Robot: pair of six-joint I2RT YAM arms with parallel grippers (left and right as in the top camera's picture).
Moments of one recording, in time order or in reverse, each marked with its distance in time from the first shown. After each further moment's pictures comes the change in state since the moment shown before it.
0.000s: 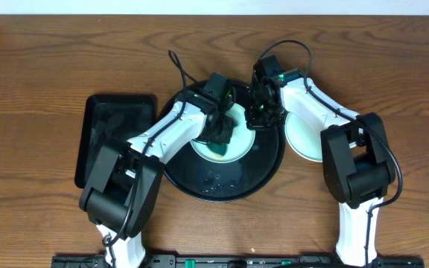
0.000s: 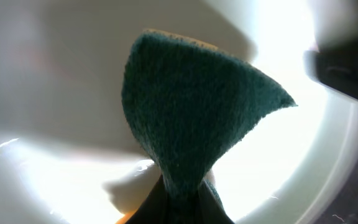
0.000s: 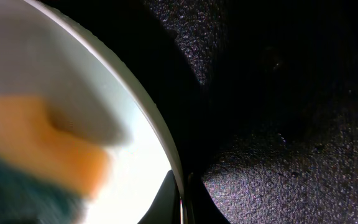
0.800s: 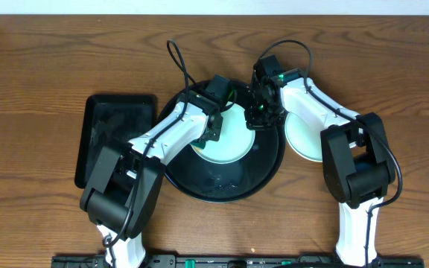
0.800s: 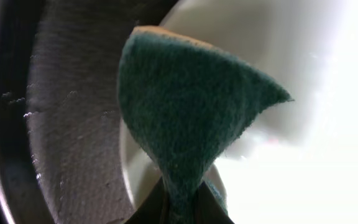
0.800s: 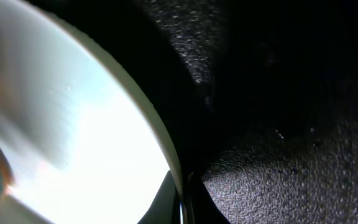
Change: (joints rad) left arm -0.009 0.000 0.005 -0.088 -0.383 -0.031; right arm 0.000 0.000 0.000 0.005 -0.003 0.000
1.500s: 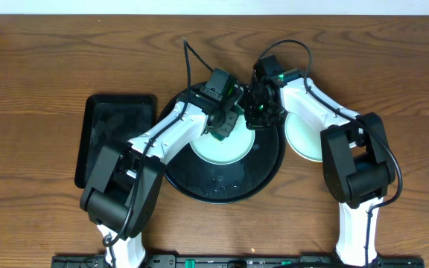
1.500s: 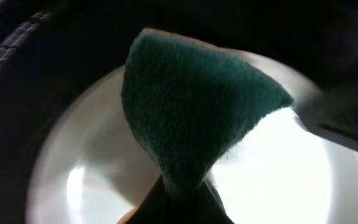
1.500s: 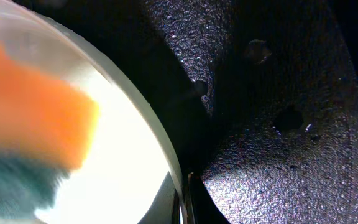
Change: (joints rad) left arm 0.004 0.001 -0.002 0.243 0.218 0.285; right arm 0.000 0.000 0.000 0.001 -0.002 0.000
